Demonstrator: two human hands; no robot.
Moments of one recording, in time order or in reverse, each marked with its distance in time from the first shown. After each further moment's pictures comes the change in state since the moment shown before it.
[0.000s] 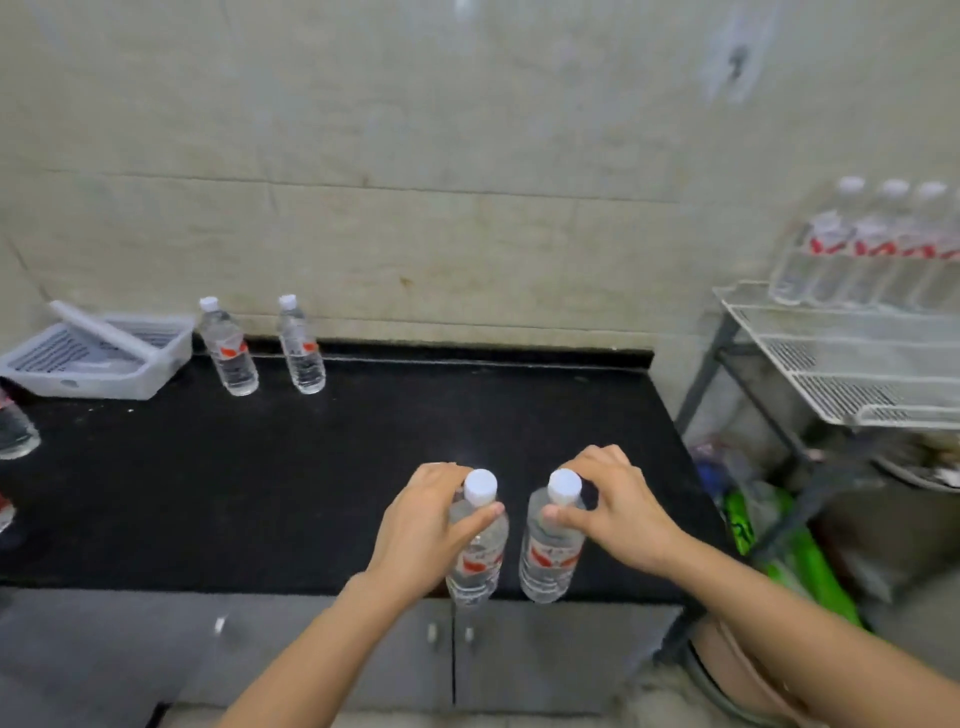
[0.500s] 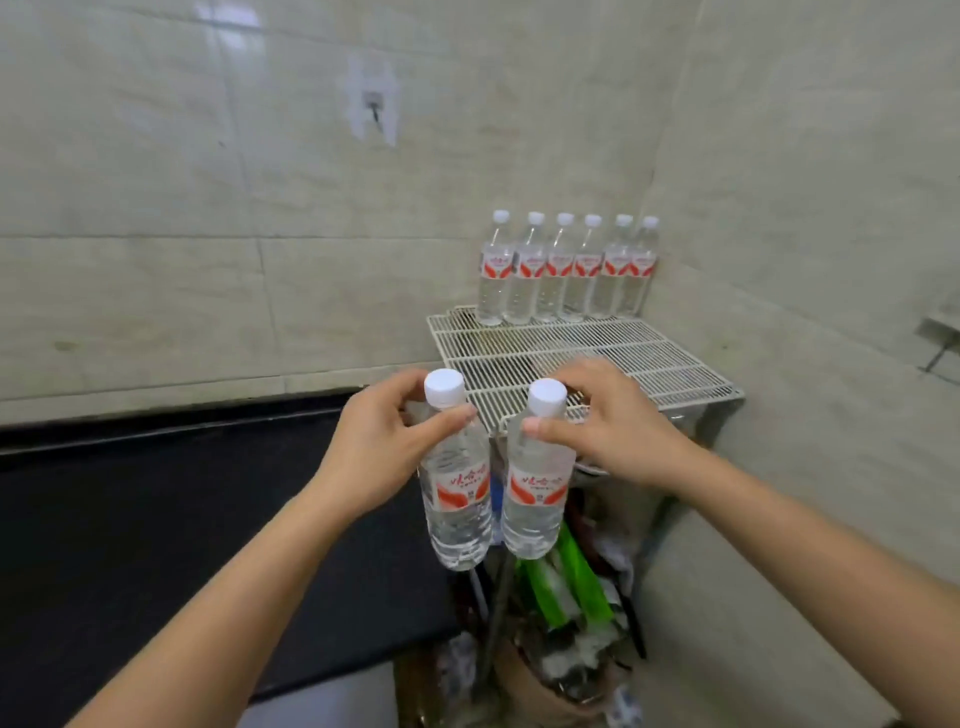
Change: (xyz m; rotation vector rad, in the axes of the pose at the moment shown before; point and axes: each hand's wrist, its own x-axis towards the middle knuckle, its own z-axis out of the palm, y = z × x) left_hand 0.139 0.329 0.169 -0.500 -0.130 0.178; right_hand -0.105 0.177 -0.330 -0.116 0.258 0.037
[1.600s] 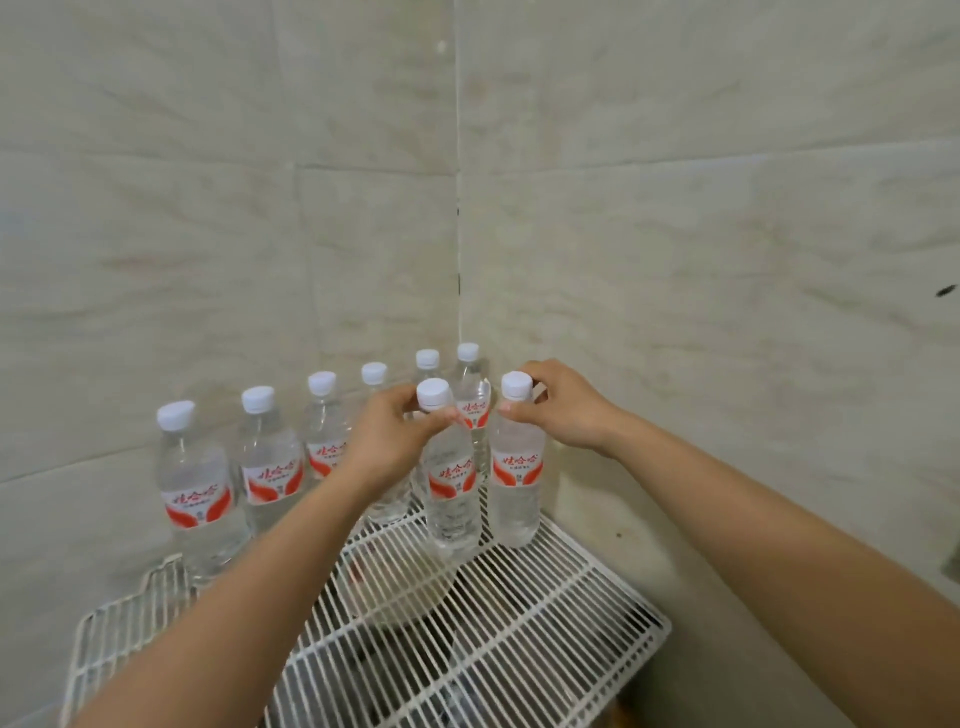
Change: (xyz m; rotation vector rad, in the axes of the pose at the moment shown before) left_hand 0.453 0.011 0.289 -0.106 -0.215 -0.042; right_hand 0.254 0.376 -0.178 0.095 0.201 0.382
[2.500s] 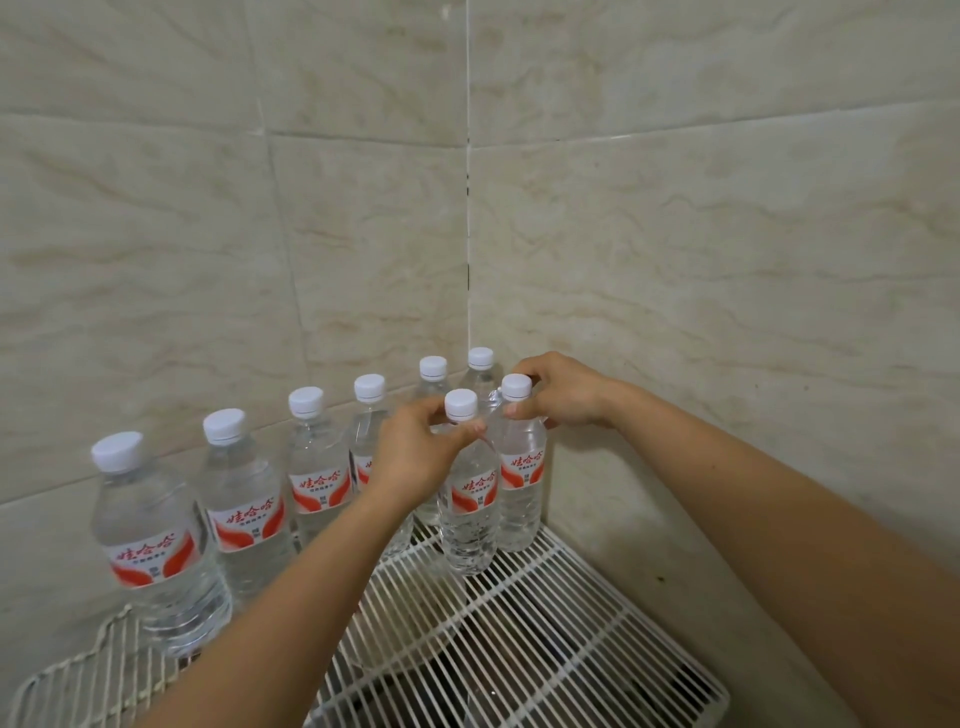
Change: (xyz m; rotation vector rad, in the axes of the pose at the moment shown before) left_hand 0.064 -0.036 0.028 0.085 0.037 0.026; right_hand 0.088 0.026 0.004 -0.090 -0.226 0.171
